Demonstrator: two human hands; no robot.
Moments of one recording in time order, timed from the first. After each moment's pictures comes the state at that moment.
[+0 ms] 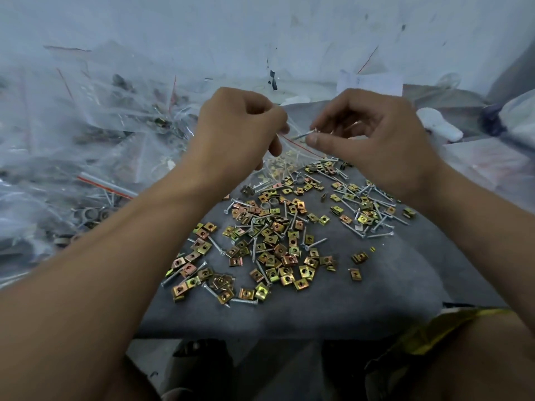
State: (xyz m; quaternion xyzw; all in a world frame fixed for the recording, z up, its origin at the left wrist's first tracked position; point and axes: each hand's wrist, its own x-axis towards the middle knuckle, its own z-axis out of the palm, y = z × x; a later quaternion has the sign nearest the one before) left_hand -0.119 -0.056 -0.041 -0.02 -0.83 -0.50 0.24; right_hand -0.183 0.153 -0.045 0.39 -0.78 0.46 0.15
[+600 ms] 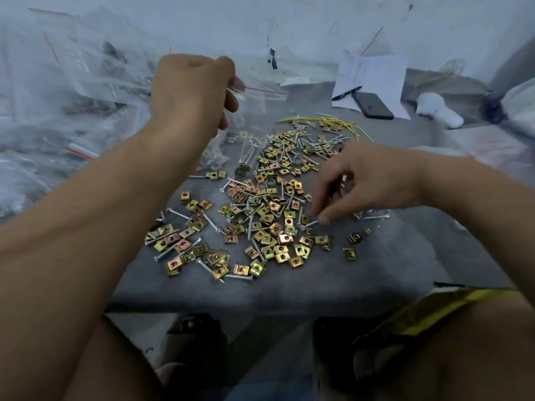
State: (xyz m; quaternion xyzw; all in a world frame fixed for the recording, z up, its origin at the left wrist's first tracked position) left_hand -0.126 -0.081 -0.040 0.12 -0.75 -0.59 0.29; right_hand -0.177 0.165 -0.056 0.47 -0.85 0.16 -0.18
